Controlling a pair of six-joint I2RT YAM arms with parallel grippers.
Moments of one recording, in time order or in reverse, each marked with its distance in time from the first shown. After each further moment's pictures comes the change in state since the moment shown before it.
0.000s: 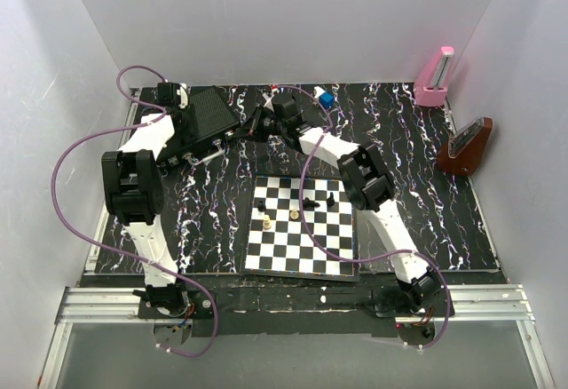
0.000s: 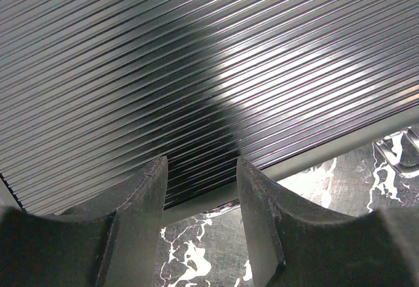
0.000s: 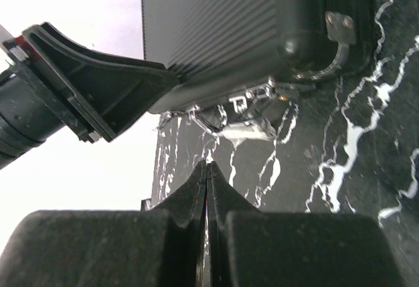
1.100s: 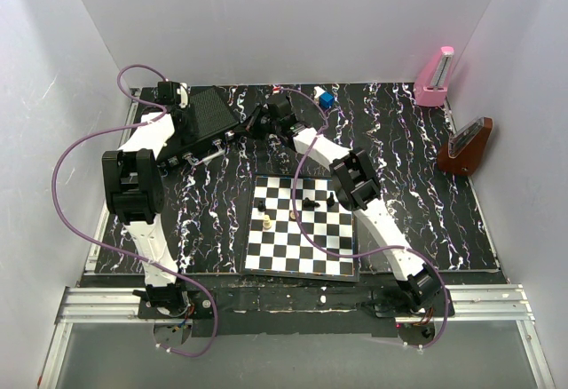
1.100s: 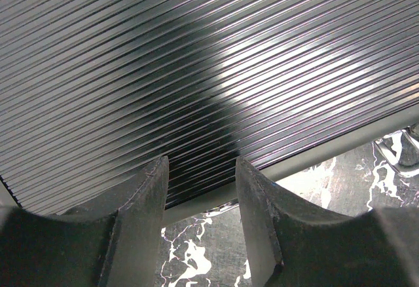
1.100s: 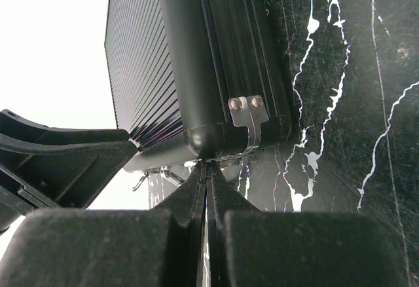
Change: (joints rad) left arm -0.005 0.011 0.022 -0.024 0.004 0.007; right arm -0.005 0.241 0.336 -0.124 0.117 0.099
